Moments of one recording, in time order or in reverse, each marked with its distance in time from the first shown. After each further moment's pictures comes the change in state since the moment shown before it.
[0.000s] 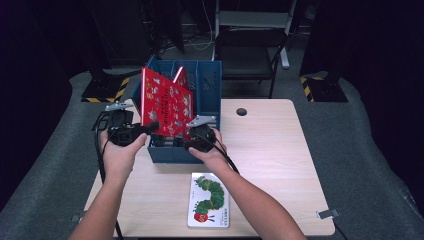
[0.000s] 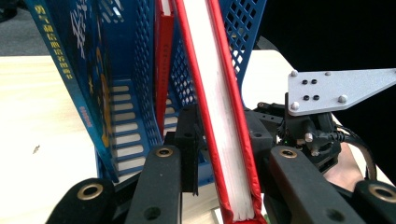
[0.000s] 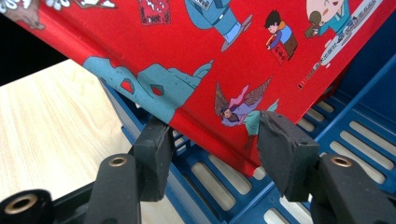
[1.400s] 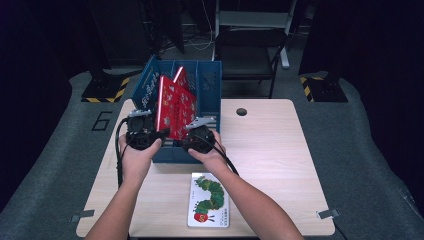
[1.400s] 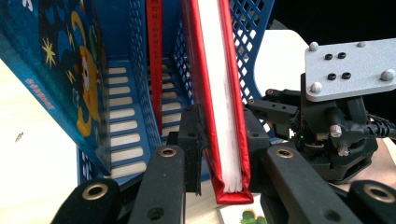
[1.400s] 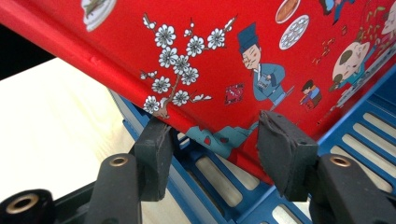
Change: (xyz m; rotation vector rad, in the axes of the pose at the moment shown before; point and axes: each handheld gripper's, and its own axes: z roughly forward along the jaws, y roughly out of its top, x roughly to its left) left arm -0.010 -0.020 0.043 0.044 0.048 0.011; right arm -0.001 -0.006 0.009 0.021 0.016 0.009
